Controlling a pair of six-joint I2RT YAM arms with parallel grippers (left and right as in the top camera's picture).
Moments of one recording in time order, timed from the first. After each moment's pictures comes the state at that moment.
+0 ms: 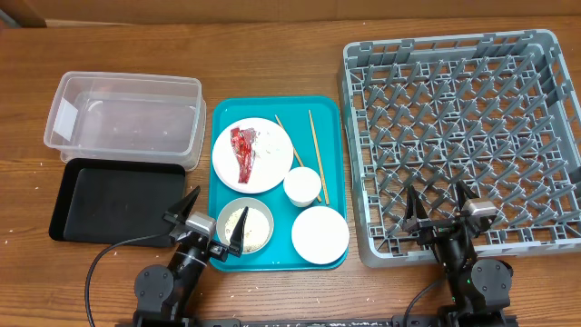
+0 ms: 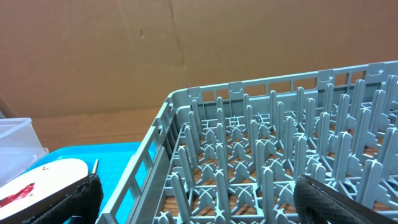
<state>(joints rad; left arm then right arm) -0.10 0.02 0.01 -0.05 0.30 0.04 0.12 0.01 0.02 -0.03 -0.04 0.17</state>
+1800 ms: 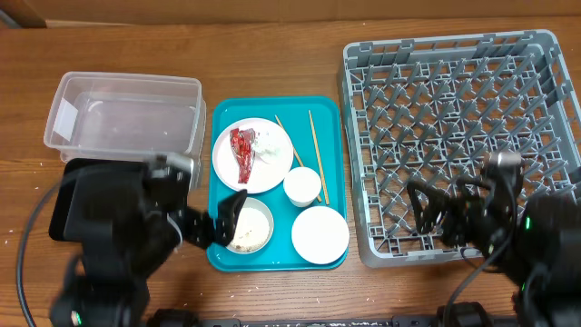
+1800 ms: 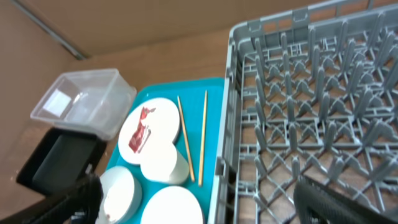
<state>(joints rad) -0.10 0.74 1.03 -0.88 0.41 -0.03 0.12 0.69 1.07 -0.97 -0.30 0.28</state>
